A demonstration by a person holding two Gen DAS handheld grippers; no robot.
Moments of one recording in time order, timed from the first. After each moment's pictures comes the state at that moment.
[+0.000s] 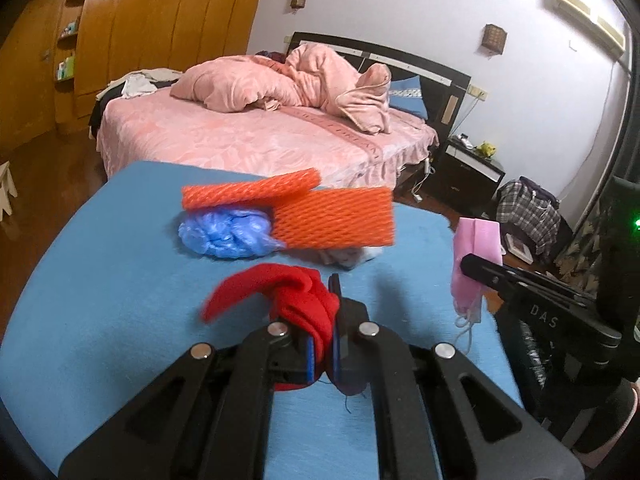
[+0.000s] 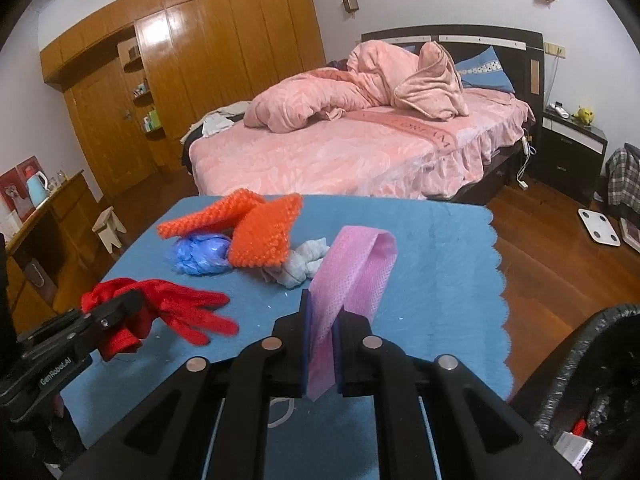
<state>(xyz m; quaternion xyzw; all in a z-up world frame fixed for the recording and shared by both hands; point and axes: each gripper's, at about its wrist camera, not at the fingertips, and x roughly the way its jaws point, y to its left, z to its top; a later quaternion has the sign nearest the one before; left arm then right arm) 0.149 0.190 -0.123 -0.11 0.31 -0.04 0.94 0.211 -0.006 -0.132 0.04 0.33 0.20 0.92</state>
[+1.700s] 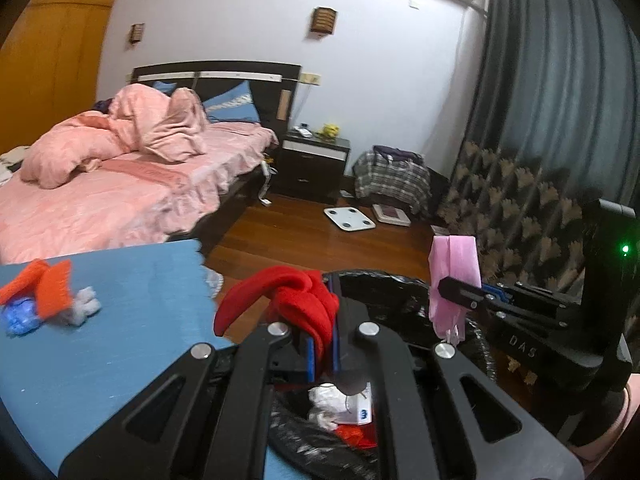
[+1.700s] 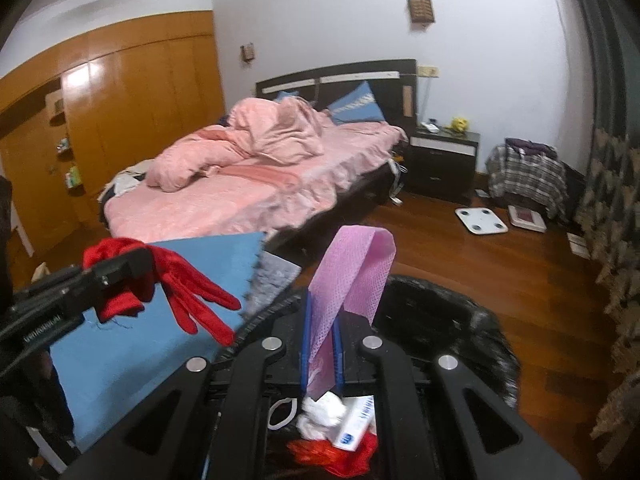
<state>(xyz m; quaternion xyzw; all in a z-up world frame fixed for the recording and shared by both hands) 0.107 -0.083 -0.057 -0.02 0.26 -0.29 0.92 0.075 -0.270 -0.080 0.07 0.28 0.01 0.96</state>
